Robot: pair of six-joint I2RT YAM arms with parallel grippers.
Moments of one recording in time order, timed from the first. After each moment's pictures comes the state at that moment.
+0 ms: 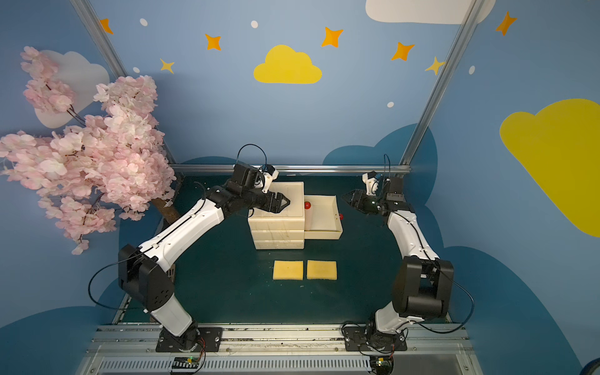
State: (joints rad) left arm -0.51 1.69 1.60 -0.60 0.29 -0.21; right arm 0.02 1.54 1.24 -0.42 -0.73 0.32
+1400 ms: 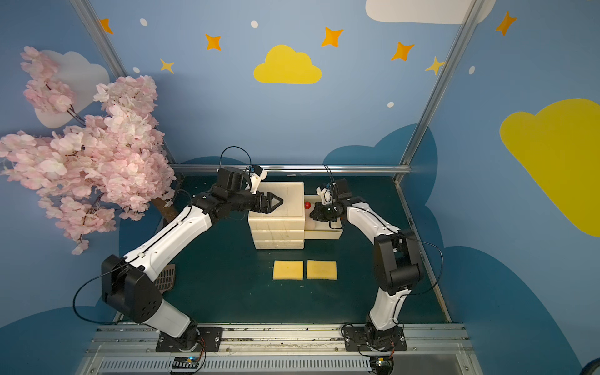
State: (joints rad) left arm -0.43 1.58 1.45 -0.48 0.42 -0.28; right arm 0.32 1.78 1.34 -0.50 -0.49 0.29
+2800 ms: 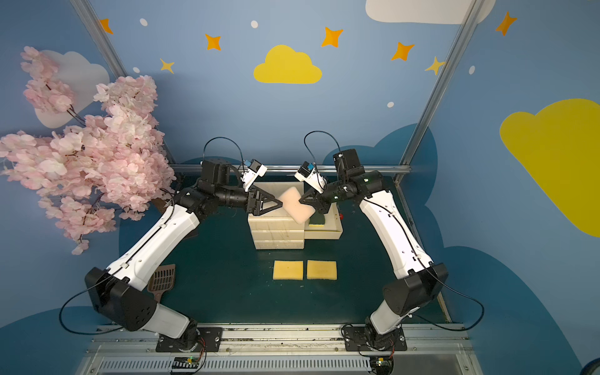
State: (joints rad) left arm -0.39 1.52 1.54 -0.57 0.89 -0.17; right arm 0.44 1.63 1.85 -1.11 -0.71 -0.58
